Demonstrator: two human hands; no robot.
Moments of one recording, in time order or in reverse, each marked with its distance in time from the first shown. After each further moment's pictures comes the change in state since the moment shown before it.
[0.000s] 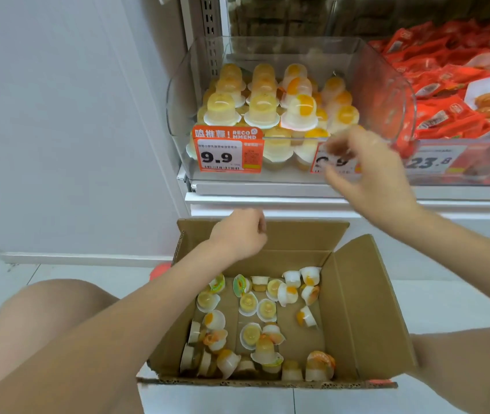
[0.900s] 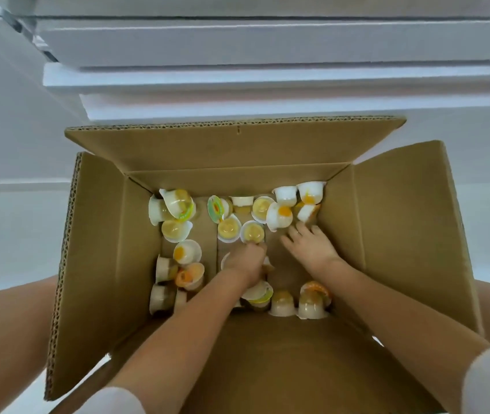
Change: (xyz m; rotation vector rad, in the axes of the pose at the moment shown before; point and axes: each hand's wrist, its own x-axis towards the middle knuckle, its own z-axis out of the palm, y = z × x) left_hand 0.040 -0.099 0.288 0.181 -0.623 -0.042; right_hand -0.244 0.107 0.240 -0.662 -1.319 0.029
